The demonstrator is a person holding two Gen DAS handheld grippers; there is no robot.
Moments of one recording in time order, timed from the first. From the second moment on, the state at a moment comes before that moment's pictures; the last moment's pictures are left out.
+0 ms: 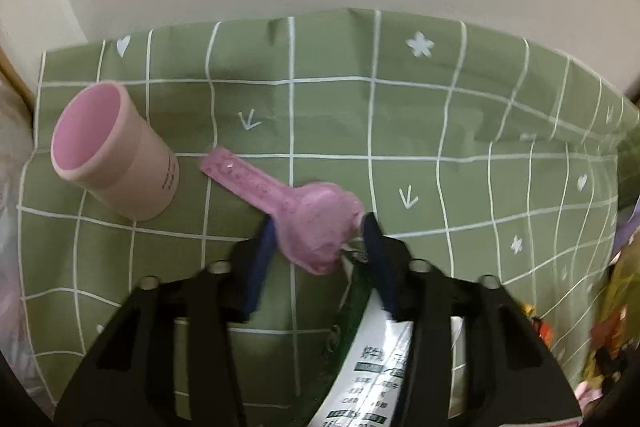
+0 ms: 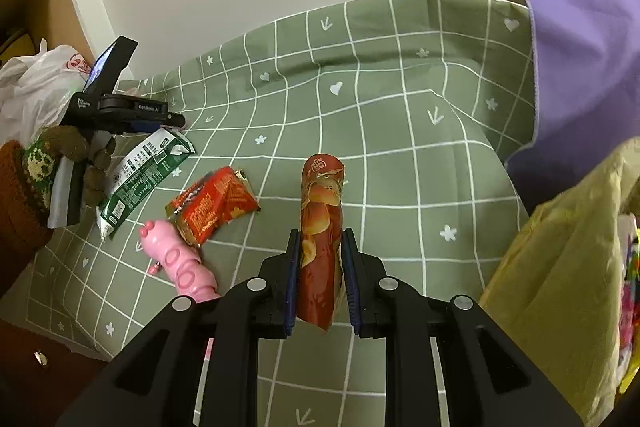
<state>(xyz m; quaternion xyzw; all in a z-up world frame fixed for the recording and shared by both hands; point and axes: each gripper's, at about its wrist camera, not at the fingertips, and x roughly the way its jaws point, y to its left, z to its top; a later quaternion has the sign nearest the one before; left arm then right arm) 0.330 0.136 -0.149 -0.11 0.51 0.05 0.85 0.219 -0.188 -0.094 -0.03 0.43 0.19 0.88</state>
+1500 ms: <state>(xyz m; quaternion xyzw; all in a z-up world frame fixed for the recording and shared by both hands) 0.207 -0.087 0.040 -0.02 0.29 -0.24 0.93 0.133 -0.299 0.023 -0.04 0.28 0.09 0.96</state>
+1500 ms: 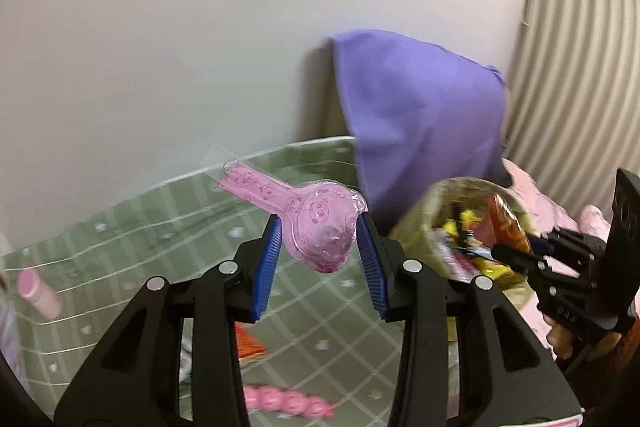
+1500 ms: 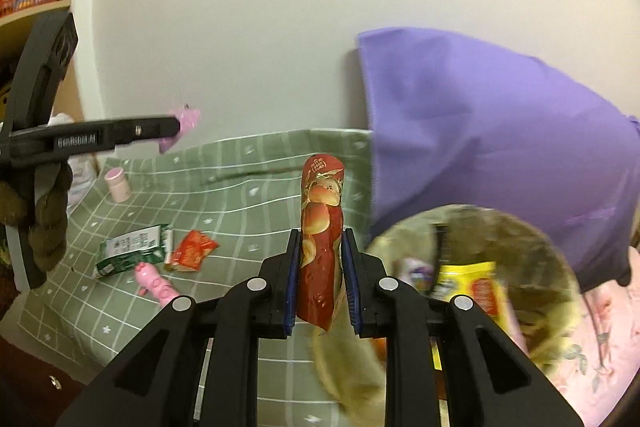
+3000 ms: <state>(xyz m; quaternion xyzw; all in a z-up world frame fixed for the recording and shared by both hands) 0.224 -0.316 -0.053 0.09 0.43 -0.43 0.79 0.167 -0.445 -0.031 0.00 0.37 0.02 0.93</state>
